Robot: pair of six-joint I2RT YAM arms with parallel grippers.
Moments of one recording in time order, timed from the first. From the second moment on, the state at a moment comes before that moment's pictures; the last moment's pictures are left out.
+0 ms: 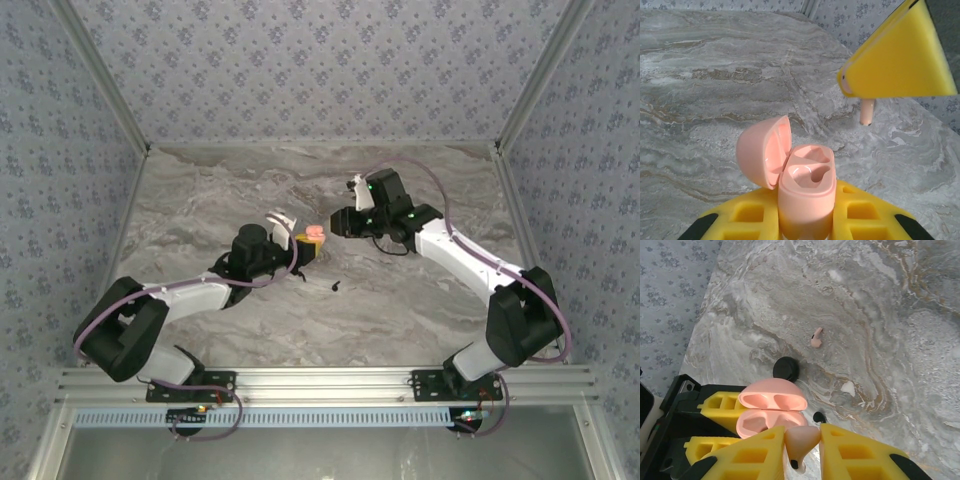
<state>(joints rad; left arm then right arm) -0.65 1.43 0.57 0.57 0.33 -0.32 0.55 1.51 1.15 -0.37 -0.42 0.48</state>
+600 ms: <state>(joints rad) -0.66 1.43 0.57 0.60 0.35 -0.32 0.58 1.51 1.20 -0.33 -0.43 0.50</state>
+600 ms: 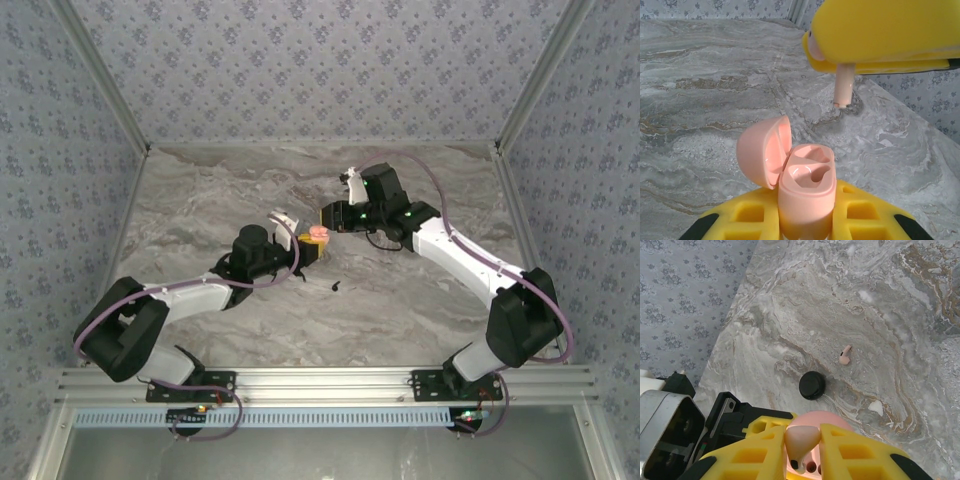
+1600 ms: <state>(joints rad) -0.67 1.43 0.57 0.62 0.35 -0.33 0.59 1.52 1.20 -0.34 -0.40 0.50</state>
